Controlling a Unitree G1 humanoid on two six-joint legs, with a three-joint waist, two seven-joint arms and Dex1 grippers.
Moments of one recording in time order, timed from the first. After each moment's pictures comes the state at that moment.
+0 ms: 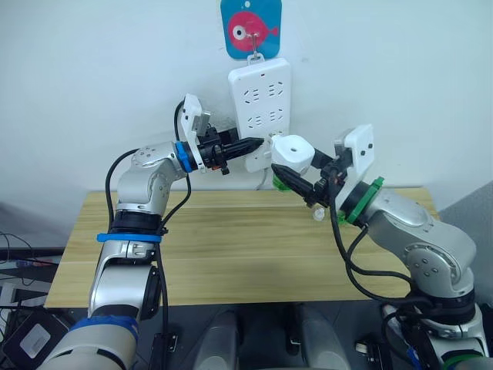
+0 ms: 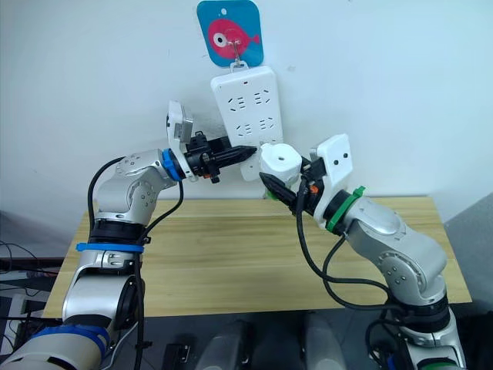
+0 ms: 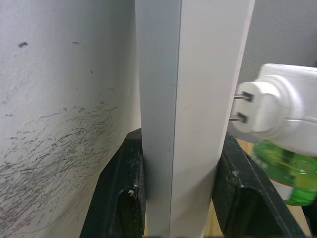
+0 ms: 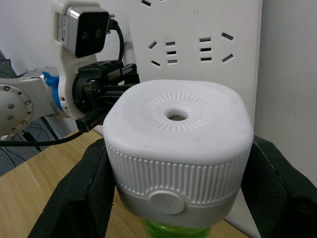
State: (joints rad) left arm -0.87 0.42 0.05 0.39 -0.44 0.35 -1.11; right arm -0.49 -0.42 0.06 -0.60 0.75 0.85 0.17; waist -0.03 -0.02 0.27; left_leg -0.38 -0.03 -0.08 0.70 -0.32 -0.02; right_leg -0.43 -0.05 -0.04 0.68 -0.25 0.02
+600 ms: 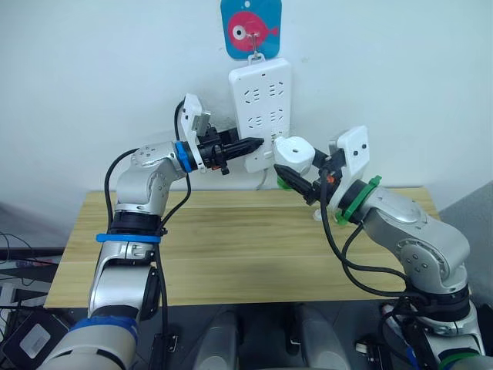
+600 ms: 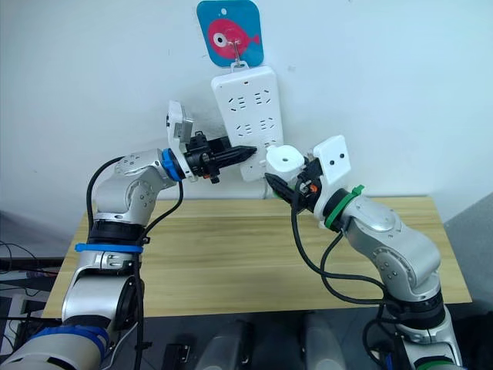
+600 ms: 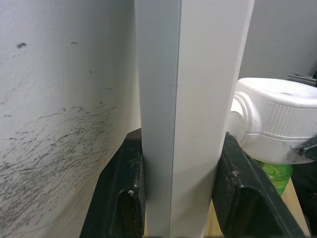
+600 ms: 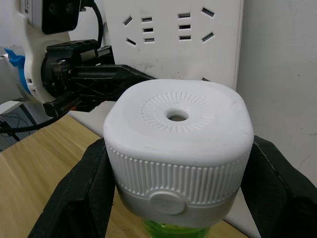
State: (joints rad) left arm -0.86 0.42 0.05 0.36 -0.44 0.36 -1.10; right arm -0.49 -0.40 0.06 -0.57 0.65 0.86 0.20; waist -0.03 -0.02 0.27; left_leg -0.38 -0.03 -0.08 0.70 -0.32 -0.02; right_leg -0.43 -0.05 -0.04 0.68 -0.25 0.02
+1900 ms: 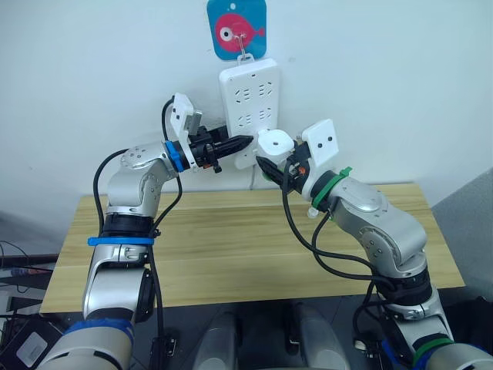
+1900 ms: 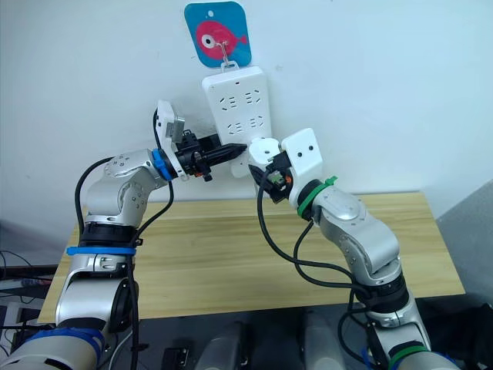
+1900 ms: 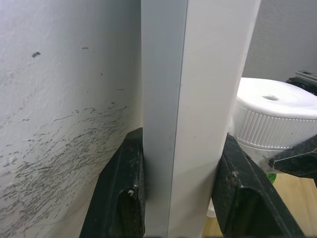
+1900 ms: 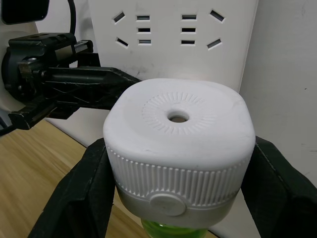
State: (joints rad) left arm -0.84 0.44 0.07 0.36 -0.41 0.36 -1.06; right arm -0.60 -0.21 0.16 -0.44 0.40 0.85 0.18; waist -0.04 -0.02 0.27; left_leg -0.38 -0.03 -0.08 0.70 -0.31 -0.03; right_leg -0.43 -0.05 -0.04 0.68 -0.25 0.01
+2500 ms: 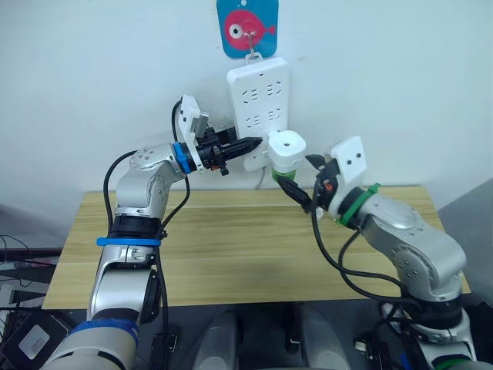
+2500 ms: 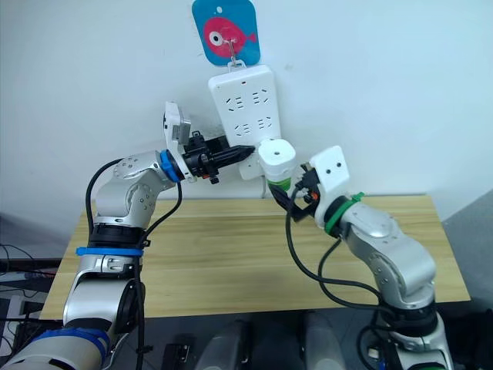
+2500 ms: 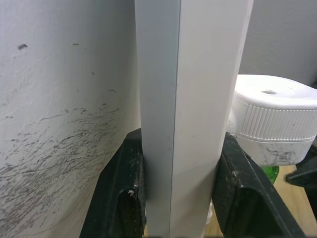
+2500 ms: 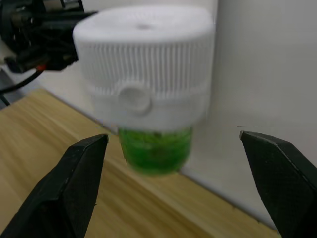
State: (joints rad) left arm -0.84 0.42 0.07 0.35 -0.42 0.33 -1.08; right arm -0.40 -0.39 0.02 -0.65 0.51 0.97 0.29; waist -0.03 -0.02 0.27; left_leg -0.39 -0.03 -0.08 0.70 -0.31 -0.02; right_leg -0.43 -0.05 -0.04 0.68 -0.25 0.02
